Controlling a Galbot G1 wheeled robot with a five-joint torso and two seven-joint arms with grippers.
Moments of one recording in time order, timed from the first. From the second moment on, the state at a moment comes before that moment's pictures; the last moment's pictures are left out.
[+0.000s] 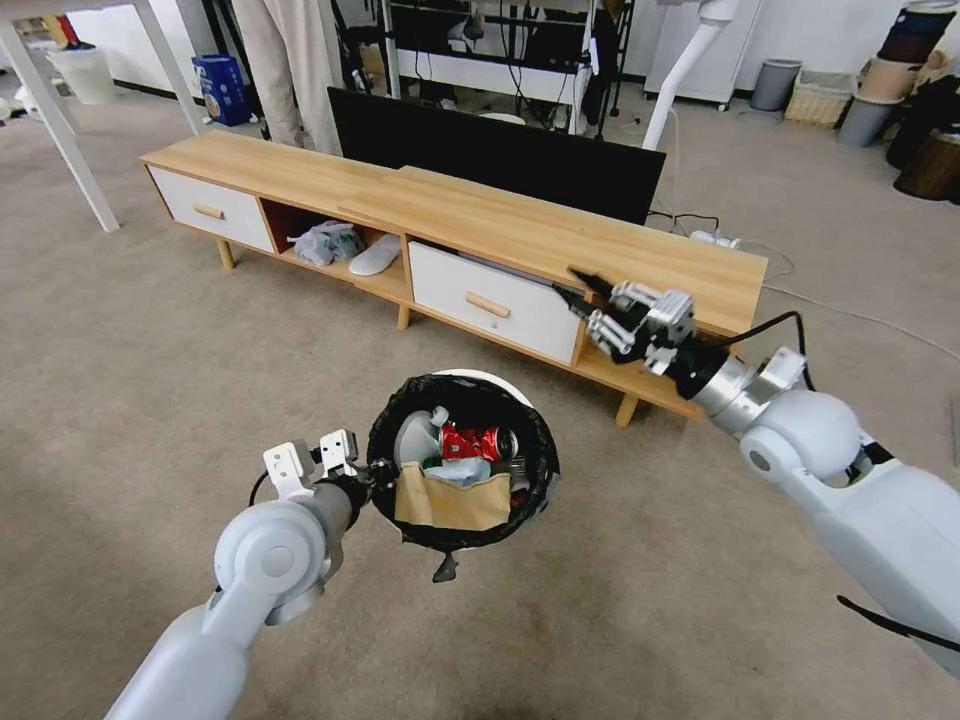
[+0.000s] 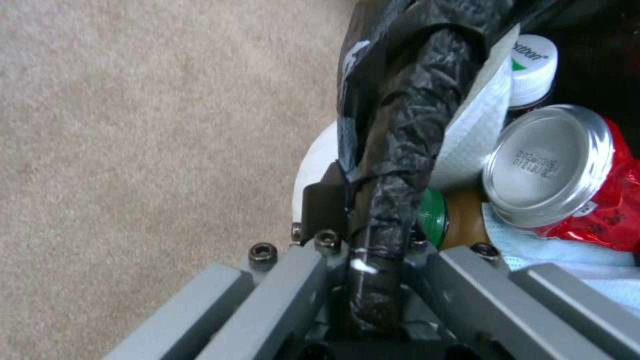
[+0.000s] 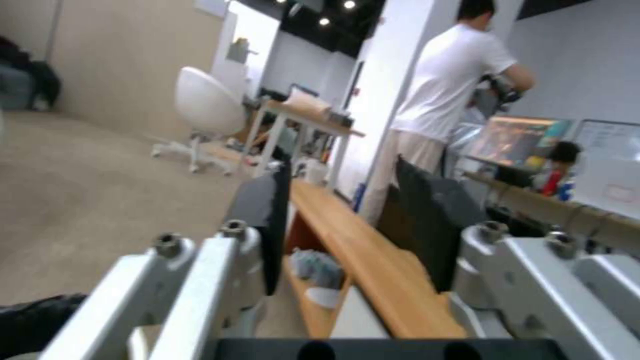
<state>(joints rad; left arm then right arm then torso) 1.11 -1.06 -0.27 -2.14 -1.34 0.59 -0.80 -0.76 0.67 0.16 1.90 0.69 0.23 -0.29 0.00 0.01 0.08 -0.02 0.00</state>
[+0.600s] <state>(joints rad) 1.12 -1.03 -0.34 -2.19 -1.34 0.59 -0.80 -0.83 0.64 0.38 1.91 0.74 0.20 -0.20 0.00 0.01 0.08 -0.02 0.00</state>
